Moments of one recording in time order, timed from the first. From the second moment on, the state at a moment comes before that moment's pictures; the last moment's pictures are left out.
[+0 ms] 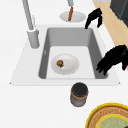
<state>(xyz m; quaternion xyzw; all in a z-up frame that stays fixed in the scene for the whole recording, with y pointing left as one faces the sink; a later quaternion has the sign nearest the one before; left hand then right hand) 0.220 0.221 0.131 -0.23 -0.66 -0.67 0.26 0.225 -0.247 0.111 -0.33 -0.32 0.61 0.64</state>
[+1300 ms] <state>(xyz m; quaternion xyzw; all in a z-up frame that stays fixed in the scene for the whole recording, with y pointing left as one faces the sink) 0.256 0.344 0.295 -0.24 -0.66 -0.67 0.25 0.224 -0.247 0.115 -0.33 -0.32 0.61 0.65</state>
